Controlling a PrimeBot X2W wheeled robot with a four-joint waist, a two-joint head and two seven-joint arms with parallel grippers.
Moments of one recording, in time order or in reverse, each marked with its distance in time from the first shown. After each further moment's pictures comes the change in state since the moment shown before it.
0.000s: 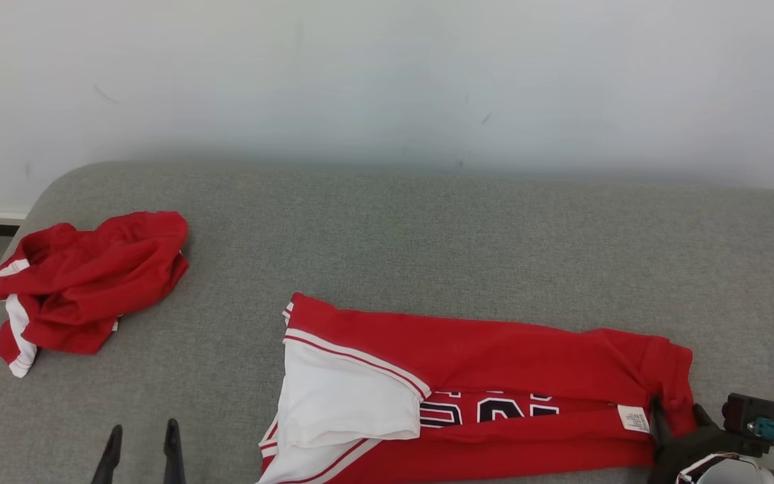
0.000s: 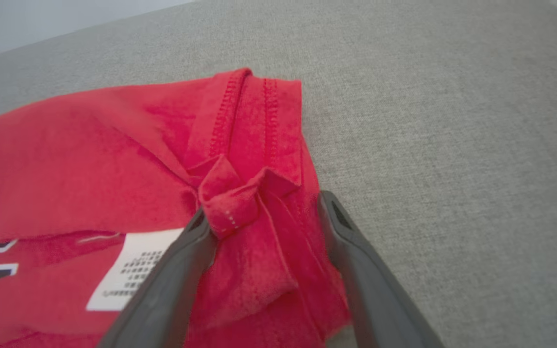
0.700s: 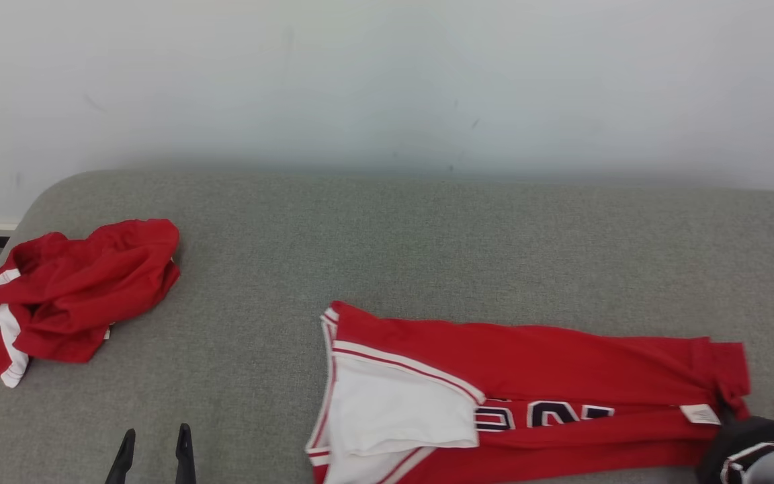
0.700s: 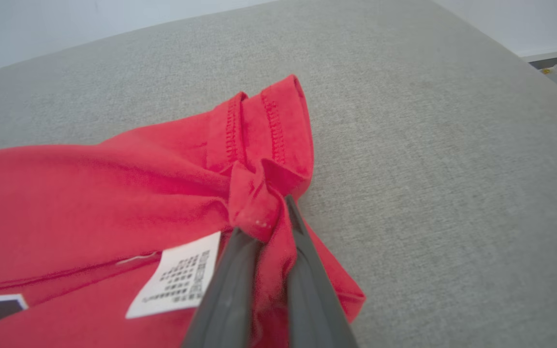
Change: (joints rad) left arm -0.004 -0.015 -0.014 0.031 0.011 -0.005 0.000; right arm -0.062 -0.089 0.010 0.105 0.063 0.002 -0.019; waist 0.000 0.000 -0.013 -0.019
